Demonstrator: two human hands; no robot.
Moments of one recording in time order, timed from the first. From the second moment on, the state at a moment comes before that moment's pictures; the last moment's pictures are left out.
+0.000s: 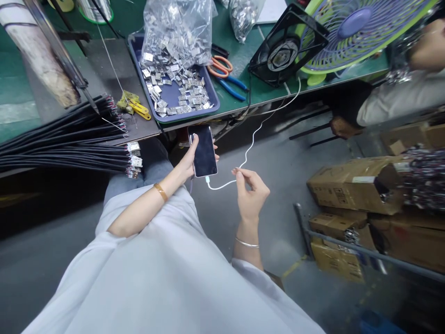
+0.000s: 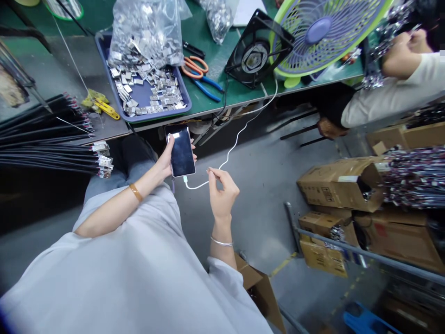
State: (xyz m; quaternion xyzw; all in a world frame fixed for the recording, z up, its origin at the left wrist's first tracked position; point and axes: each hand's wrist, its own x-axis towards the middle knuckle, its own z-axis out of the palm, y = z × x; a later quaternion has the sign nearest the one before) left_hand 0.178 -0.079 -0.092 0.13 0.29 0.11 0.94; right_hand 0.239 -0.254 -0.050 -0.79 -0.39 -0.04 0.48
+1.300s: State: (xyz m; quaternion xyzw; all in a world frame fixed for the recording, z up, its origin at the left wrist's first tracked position) left_hand 0.171 -0.087 -0.106 0.05 0.25 0.00 0.97; right_hand 0.261 -0.247 -0.100 -0.79 -0.59 -0.01 0.18
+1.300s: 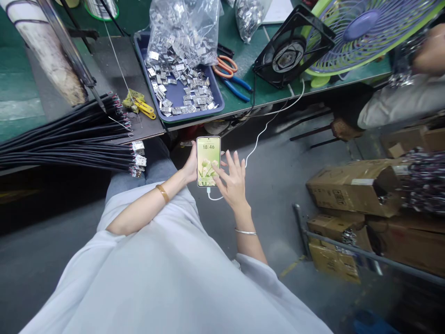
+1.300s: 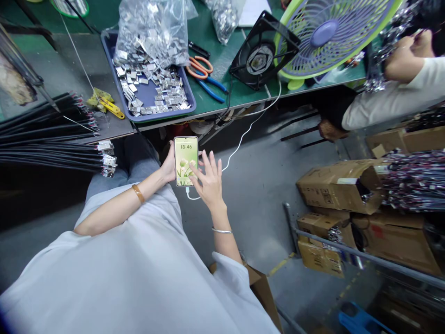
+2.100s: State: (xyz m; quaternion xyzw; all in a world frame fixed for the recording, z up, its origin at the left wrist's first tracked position) left_hand 0.170 -0.088 -0.114 0.08 0.19 -0.03 0.98; right_hand 0.257 -0.277 -0.112 -0.77 -0.59 -0.10 0.22
